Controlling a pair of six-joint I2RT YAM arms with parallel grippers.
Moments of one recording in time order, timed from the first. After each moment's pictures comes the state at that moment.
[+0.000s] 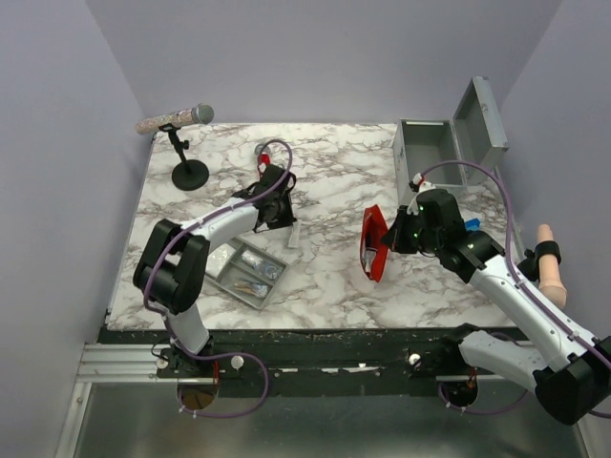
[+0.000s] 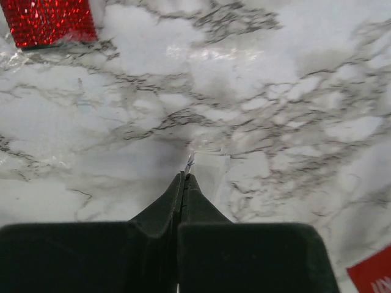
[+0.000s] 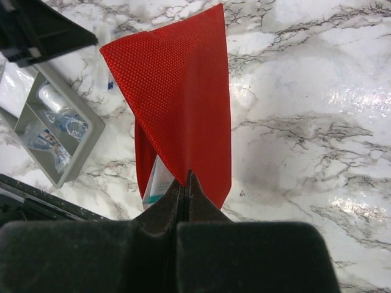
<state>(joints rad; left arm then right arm) -0.50 1.77 1.15 -0.35 -0.03 -0.63 0.50 1.00 0.88 -0.57 -0.05 0.51</state>
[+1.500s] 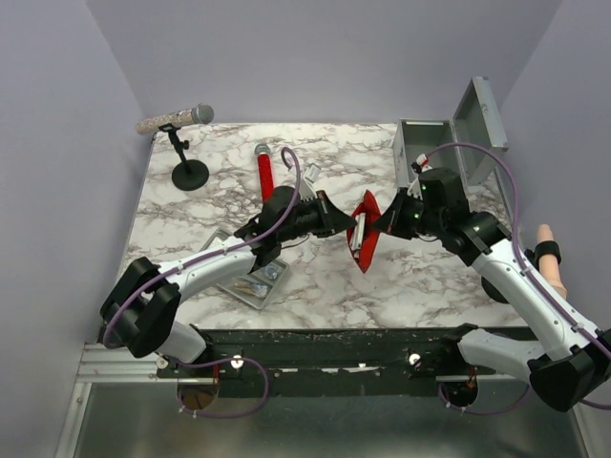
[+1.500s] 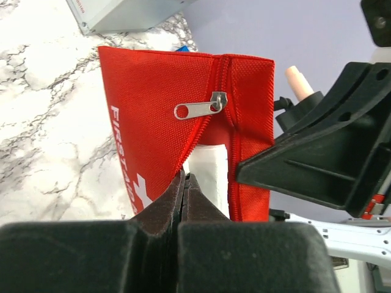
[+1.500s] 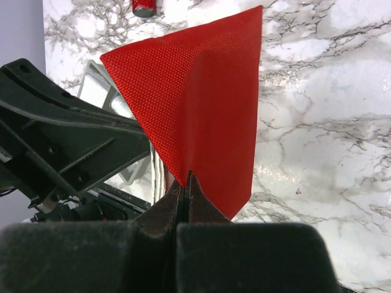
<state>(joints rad) -0.76 1.44 0.88 0.39 0.29 -0.93 0.50 1.09 1.09 -0.66 -0.14 0.66</state>
